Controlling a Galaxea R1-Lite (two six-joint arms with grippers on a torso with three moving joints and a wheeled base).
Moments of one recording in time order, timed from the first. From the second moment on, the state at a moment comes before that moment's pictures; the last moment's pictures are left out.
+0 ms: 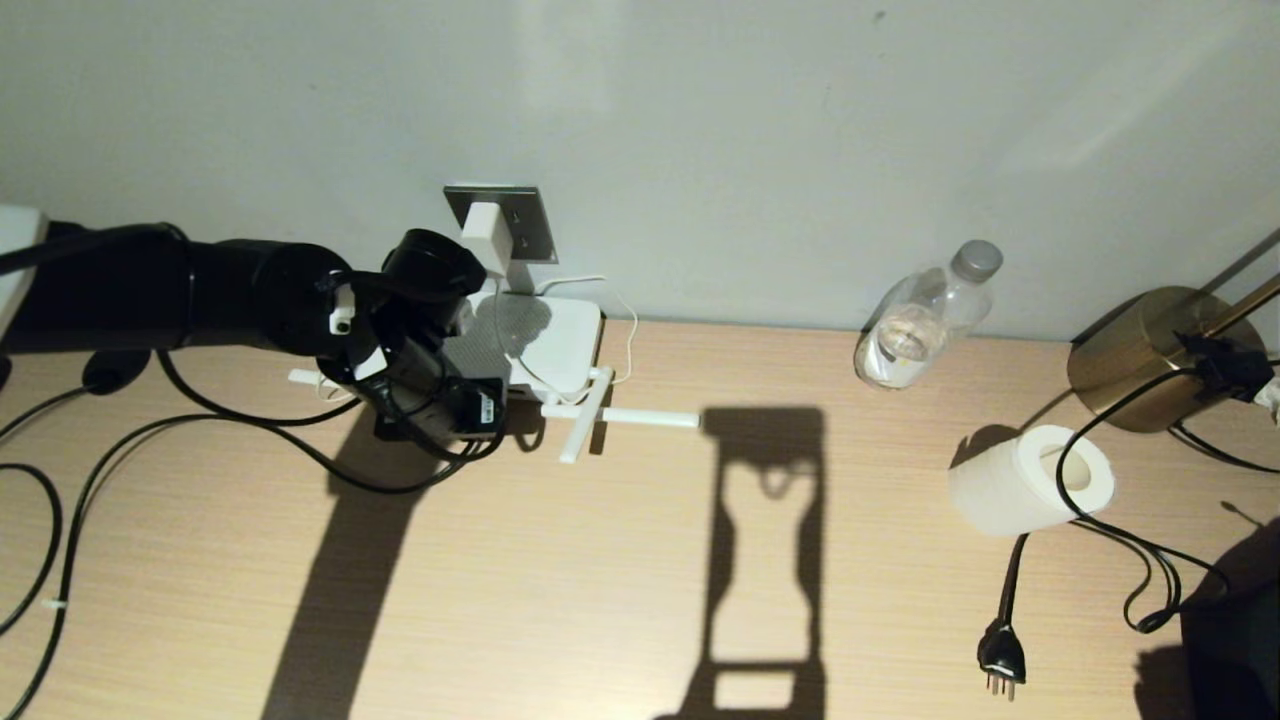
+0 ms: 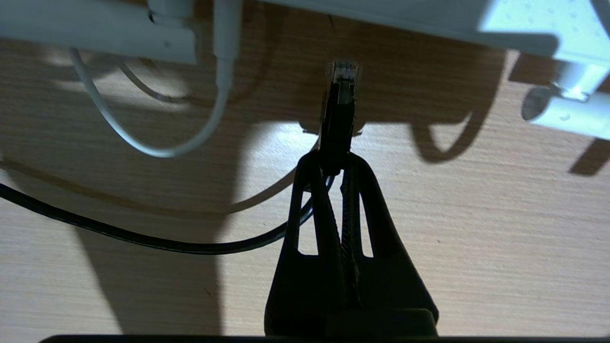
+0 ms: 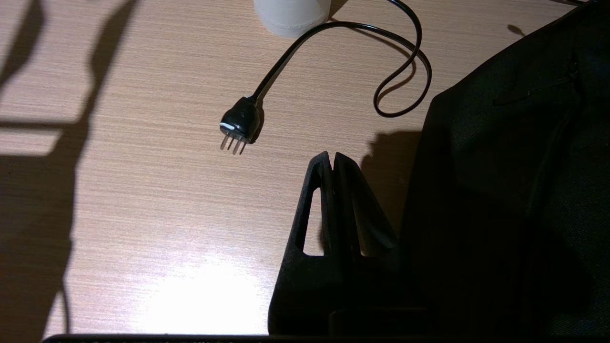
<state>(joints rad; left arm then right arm) -0.36 1.97 -1.62 0.55 0.22 -0.29 0.00 0.00 -0.06 0.14 0.00 -0.02</state>
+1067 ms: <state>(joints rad) -0.34 1.97 -1.65 0.55 0.23 -0.29 0.00 0.00 -0.06 0.14 0.00 -0.02</state>
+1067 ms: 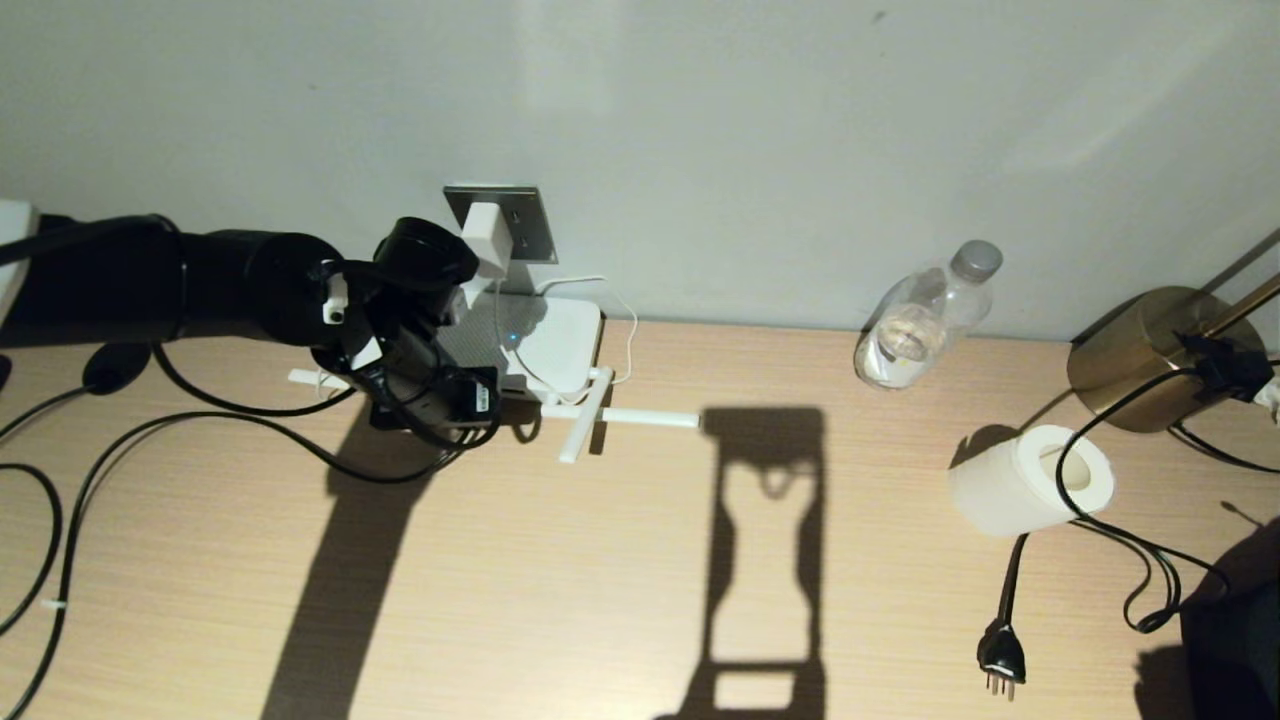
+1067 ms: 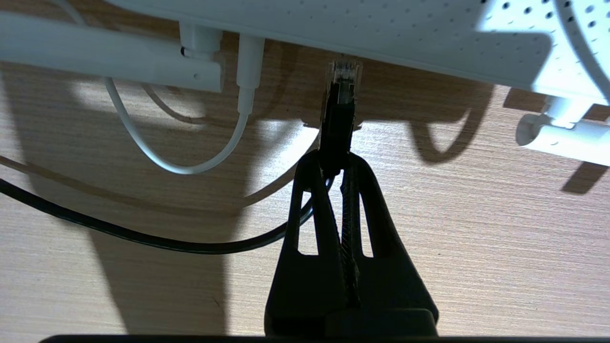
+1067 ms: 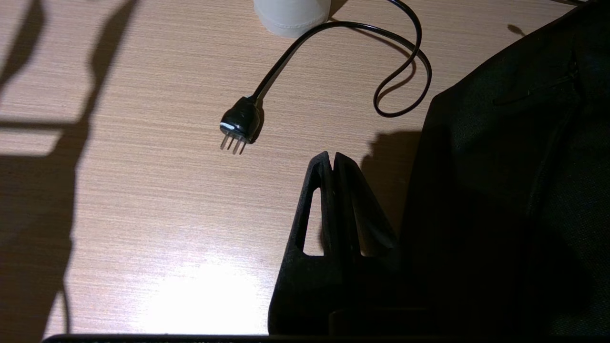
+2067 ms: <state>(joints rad) -0.34 2.00 -1.70 0.56 0.22 -0.28 0.00 0.00 -0.06 0.14 0.00 -0.02</state>
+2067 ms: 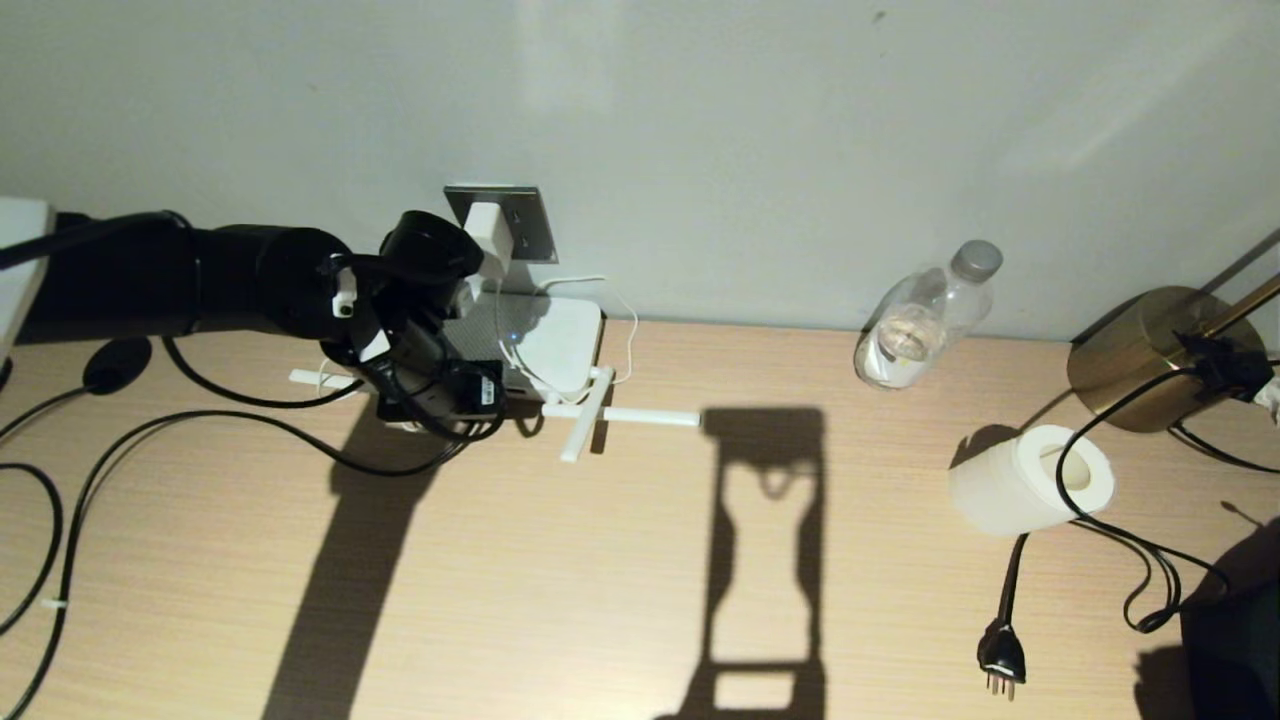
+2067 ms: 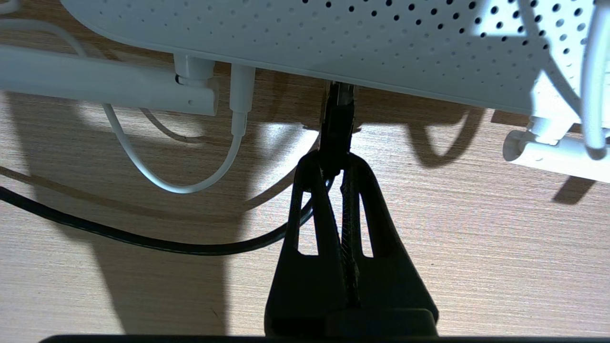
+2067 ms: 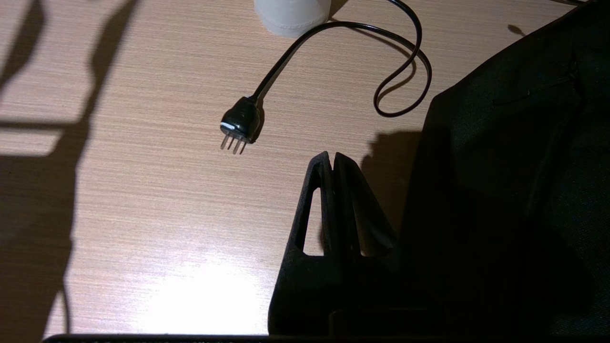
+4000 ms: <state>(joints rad) -0.34 2.03 -1.78 0.60 0.22 -0.29 0.00 0.00 -0.06 0.14 0.00 -0.02</state>
